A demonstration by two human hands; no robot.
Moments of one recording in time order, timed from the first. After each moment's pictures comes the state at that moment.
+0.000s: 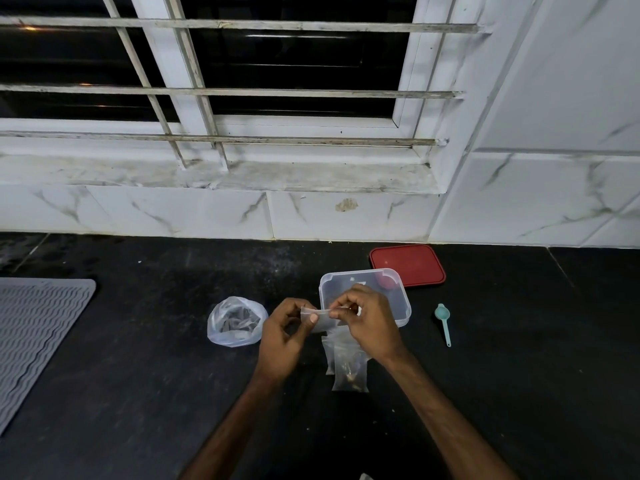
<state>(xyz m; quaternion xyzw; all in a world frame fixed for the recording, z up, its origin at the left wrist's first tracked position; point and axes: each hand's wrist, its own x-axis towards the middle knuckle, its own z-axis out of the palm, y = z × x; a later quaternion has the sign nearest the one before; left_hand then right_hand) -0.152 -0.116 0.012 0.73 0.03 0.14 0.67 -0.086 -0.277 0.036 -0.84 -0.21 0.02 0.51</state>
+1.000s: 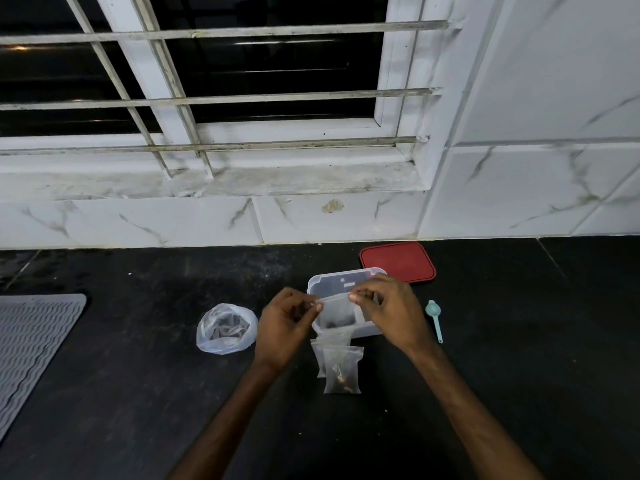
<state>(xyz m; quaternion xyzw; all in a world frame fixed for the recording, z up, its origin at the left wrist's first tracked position) -0.129 -0.126 0.018 0.82 0.01 0.15 0.55 -0.065 -0.335 0.040 -0.89 -0.20 -0.04 0.41</state>
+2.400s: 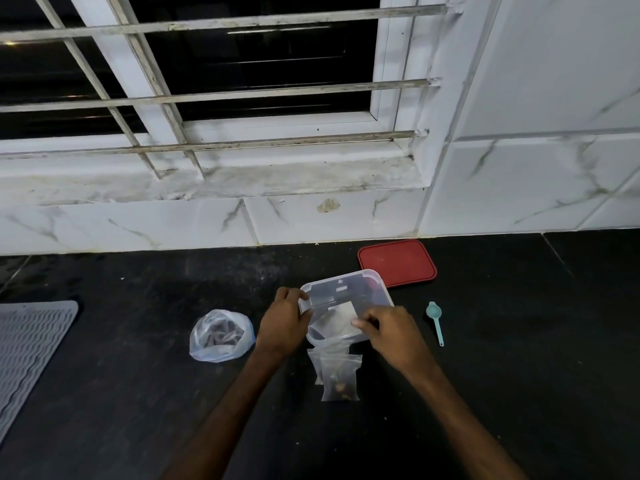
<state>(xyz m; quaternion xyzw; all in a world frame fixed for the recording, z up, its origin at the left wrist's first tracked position) -0.077 -0.123 -0.011 0.95 0.07 -0.01 0.29 -0.068 -0.344 0.020 -0.93 -0.14 0.10 0.31</state>
